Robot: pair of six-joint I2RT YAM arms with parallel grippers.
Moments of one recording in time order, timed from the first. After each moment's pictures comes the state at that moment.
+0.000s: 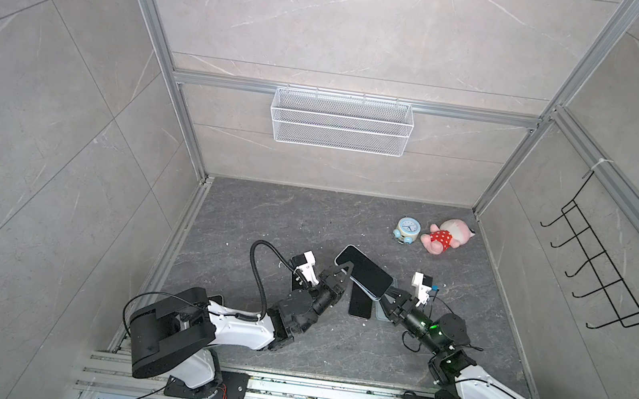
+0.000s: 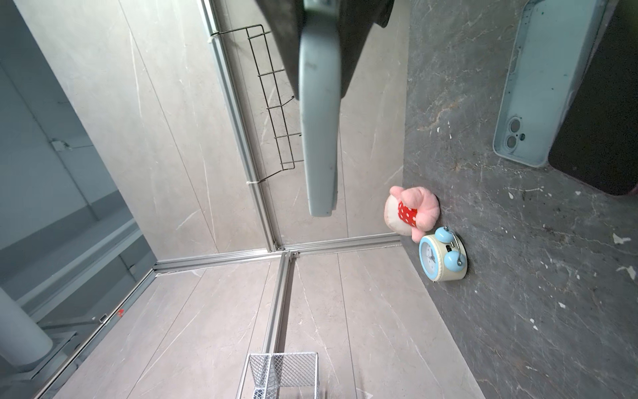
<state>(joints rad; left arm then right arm) -1.11 1.48 0.50 1.13 -0.40 -1.44 0.51 0.87 0.11 0.85 -0.37 1.37</state>
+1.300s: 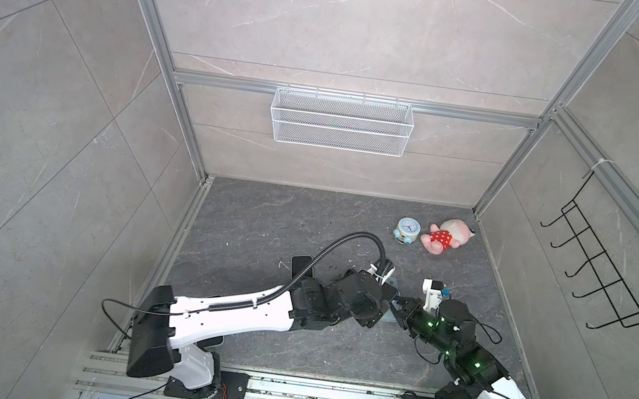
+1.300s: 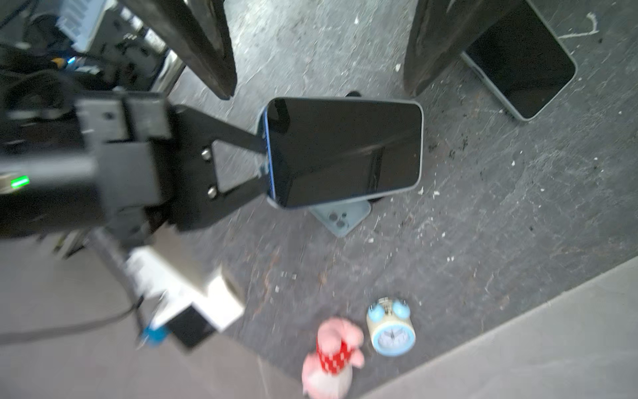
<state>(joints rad) -1.26 1.52 1.30 -0.53 -0.32 -0.27 0.52 0.61 0.39 -0.18 -0.22 1.20</state>
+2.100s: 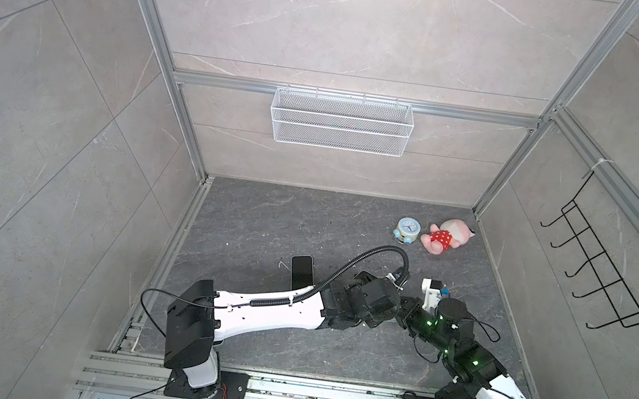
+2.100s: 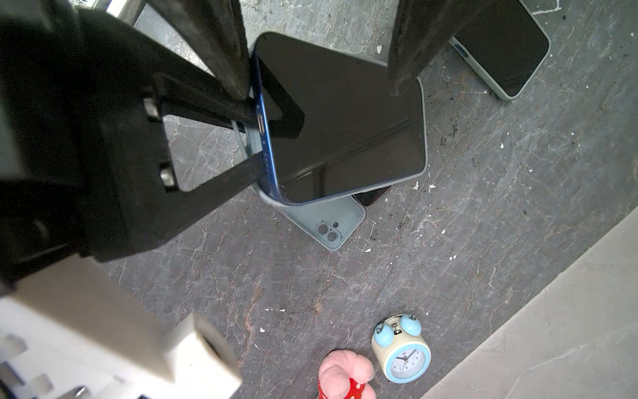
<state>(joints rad) -1.26 1.67 1.39 -0.51 -0.39 -0.15 0.51 0.63 0.39 -0.17 -0.22 1.19</state>
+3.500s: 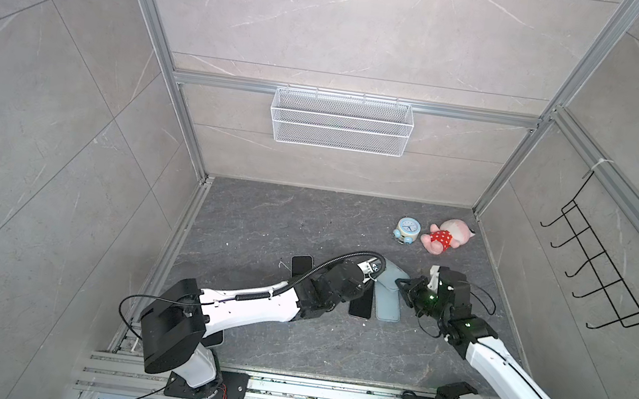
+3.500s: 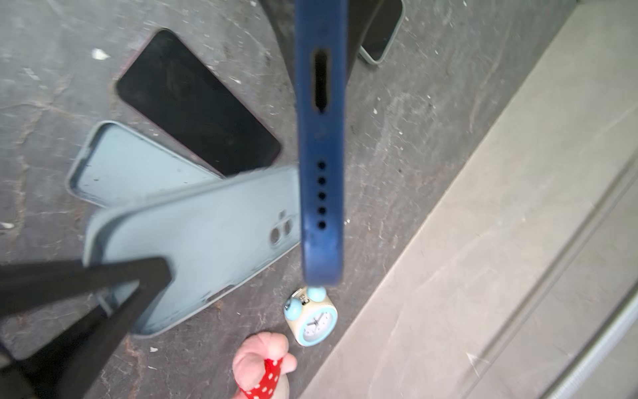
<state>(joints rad) -1.06 1.53 1.04 -0.03 -0.43 0.36 0.24 1.02 0.53 -0.13 -0.28 1.14</state>
